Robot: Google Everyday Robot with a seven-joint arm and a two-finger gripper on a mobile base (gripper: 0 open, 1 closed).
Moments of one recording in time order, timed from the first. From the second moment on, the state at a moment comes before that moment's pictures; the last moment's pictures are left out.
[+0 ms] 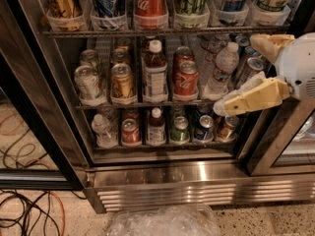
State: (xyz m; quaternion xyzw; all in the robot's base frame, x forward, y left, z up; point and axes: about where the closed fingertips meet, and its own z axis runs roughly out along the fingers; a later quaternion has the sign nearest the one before) arm 0.458 -0.143 0.997 -0.47 0.72 0.15 0.49
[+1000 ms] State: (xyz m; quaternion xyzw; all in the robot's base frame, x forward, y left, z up) arm 0.482 -0.140 1.010 -0.37 0.69 0.14 0.60
